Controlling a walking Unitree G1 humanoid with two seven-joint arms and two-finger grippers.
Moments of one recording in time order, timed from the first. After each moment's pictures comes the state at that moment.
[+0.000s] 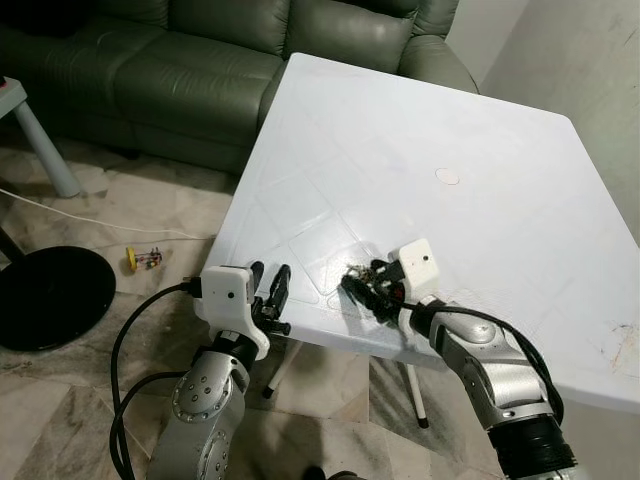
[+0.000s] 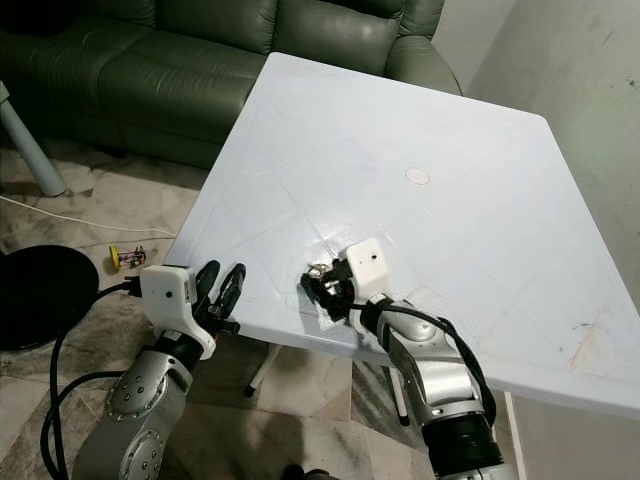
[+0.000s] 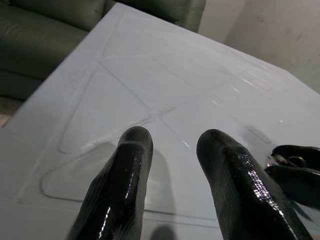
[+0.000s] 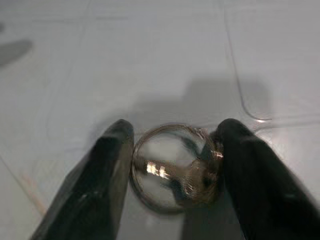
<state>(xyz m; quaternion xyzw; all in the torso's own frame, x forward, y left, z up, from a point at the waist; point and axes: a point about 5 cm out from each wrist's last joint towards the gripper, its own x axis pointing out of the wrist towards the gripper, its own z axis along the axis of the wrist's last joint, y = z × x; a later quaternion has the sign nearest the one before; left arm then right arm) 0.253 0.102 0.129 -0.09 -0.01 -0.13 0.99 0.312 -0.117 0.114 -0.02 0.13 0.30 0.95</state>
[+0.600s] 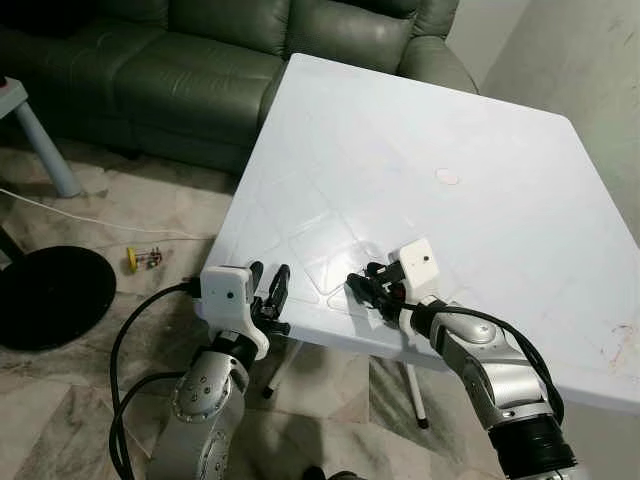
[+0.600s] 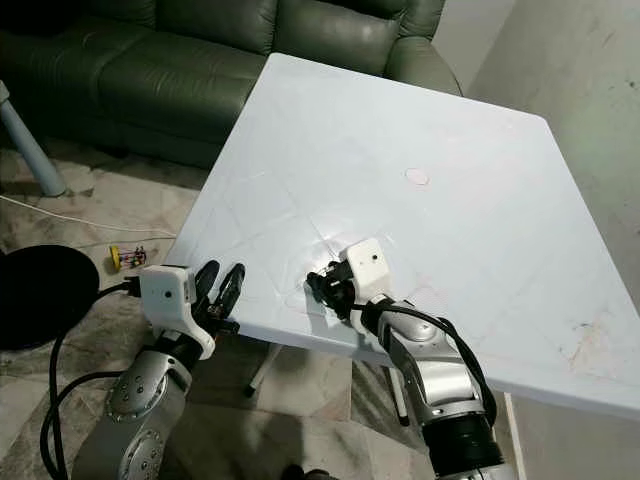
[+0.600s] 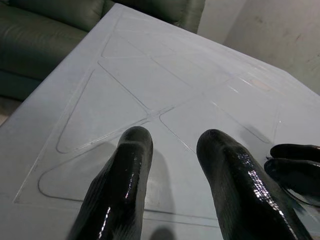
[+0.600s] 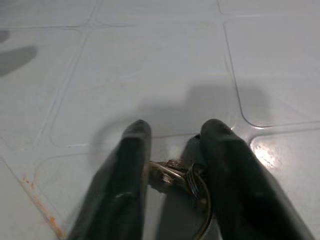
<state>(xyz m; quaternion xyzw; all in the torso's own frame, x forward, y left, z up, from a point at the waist) 0.253 0.101 0.129 -0.09 -0.01 -0.14 0.99 0.313 -0.116 0.116 -0.02 0.12 0.30 0.95</state>
